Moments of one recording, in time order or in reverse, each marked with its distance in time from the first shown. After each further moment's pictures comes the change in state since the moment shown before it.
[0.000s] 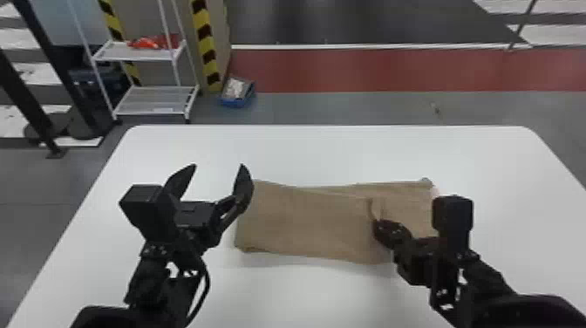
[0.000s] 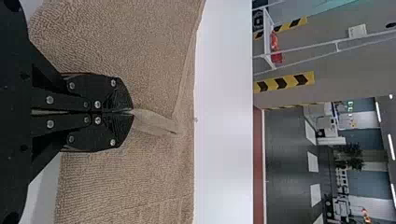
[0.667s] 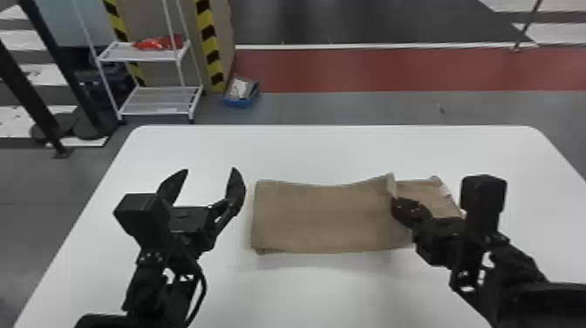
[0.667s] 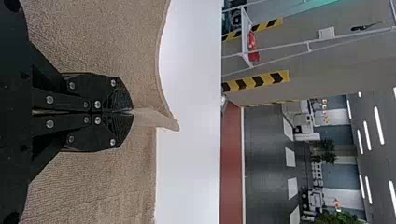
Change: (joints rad) left arm 0.014 0.000 0.029 0.032 0.002 -0.061 0.027; right arm -0.019 0.000 -0.056 -0.080 -0.031 0.019 0.009
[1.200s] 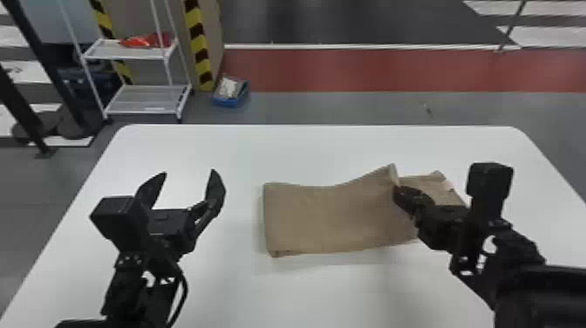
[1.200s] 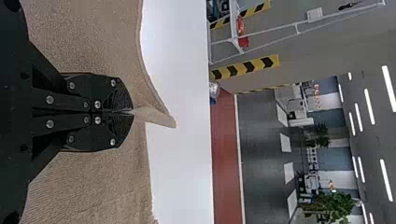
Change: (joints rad) left arm -0.002 0.000 0.025 0.021 0.010 -0.011 0.000; right arm -0.060 0.000 -0.057 0.031 -0.029 0.014 0.020
